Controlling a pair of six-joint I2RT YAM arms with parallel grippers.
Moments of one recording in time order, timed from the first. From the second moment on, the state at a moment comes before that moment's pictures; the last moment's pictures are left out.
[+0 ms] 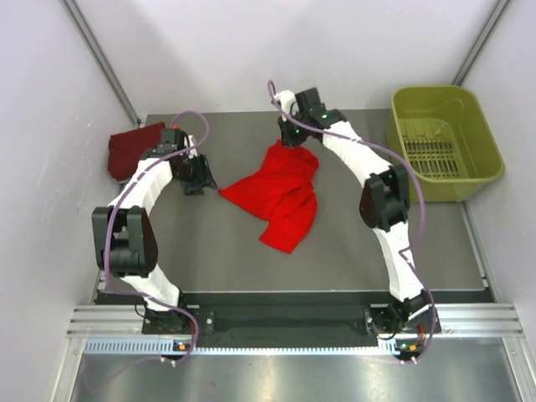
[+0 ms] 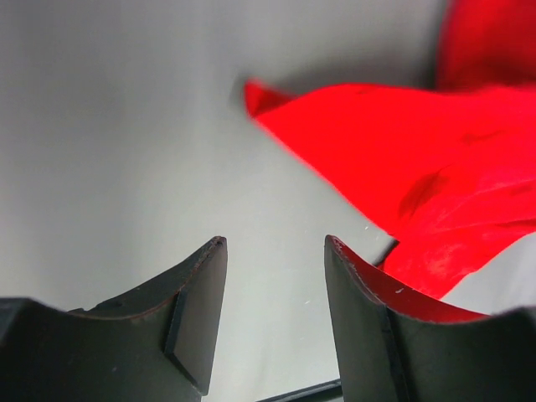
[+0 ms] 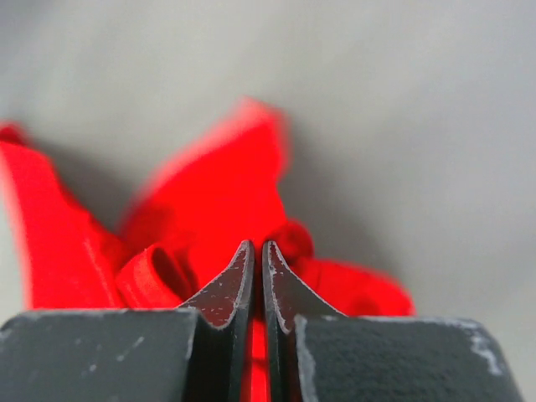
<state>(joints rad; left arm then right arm) -0.03 1.65 1.30 -0.71 0.26 -0.33 0.48 2.37 2.24 -0.66 -0.30 -0.14</state>
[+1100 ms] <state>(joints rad) -0.07 2.11 1.55 -0.42 0.76 -0.66 0.53 1.80 1.85 -0.69 -0.05 -0.39</state>
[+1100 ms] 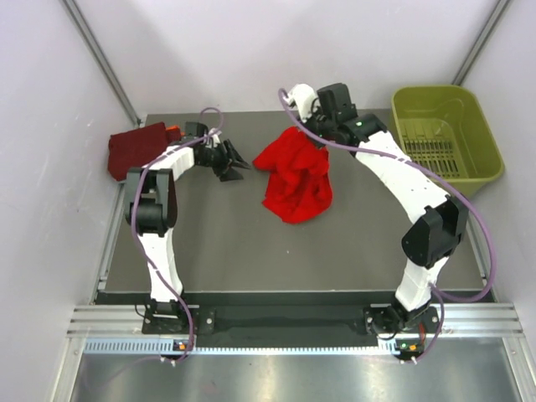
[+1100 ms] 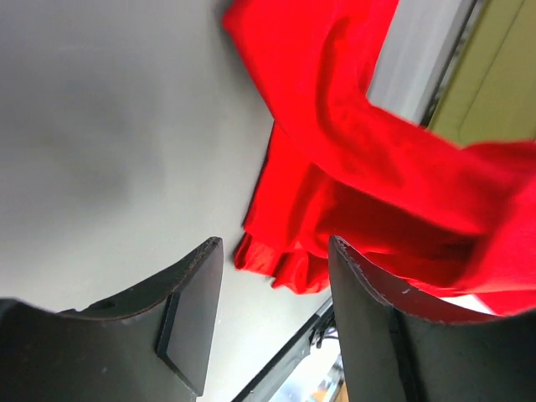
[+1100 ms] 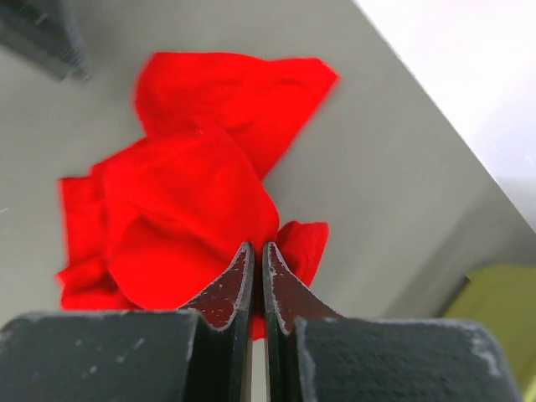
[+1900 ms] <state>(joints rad) -0.19 2.48 1.97 -0.34 0.75 -0.63 0.44 1.80 1.79 -0.67 -0.01 -0.37</state>
